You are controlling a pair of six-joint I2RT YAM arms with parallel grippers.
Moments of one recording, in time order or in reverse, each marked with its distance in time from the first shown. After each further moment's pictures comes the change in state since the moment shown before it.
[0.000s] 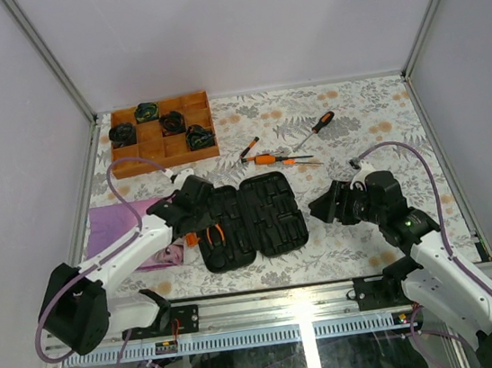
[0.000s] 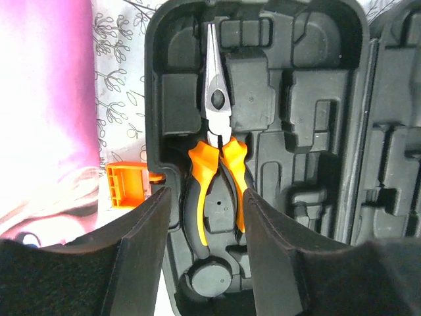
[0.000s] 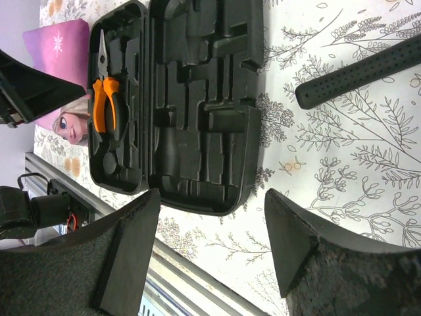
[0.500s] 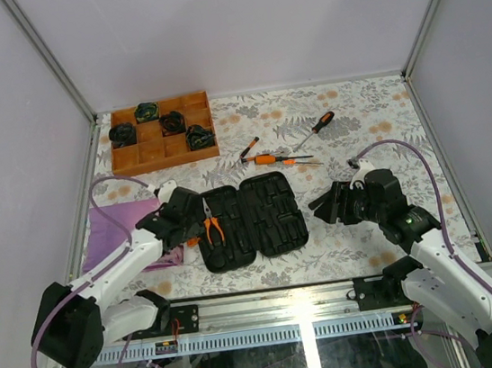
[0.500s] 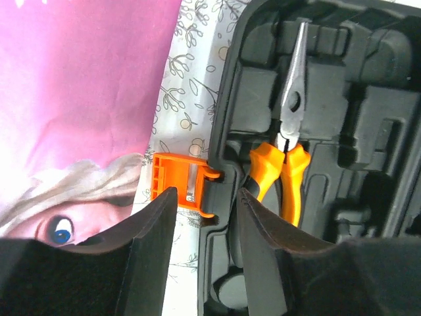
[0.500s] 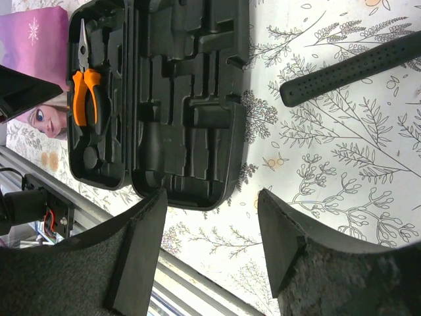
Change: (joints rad) left arm 0.057 -0.147 -0.136 0.010 -0.046 -0.081; right arm 0.000 0.017 0.035 -0.065 0.026 -0.076
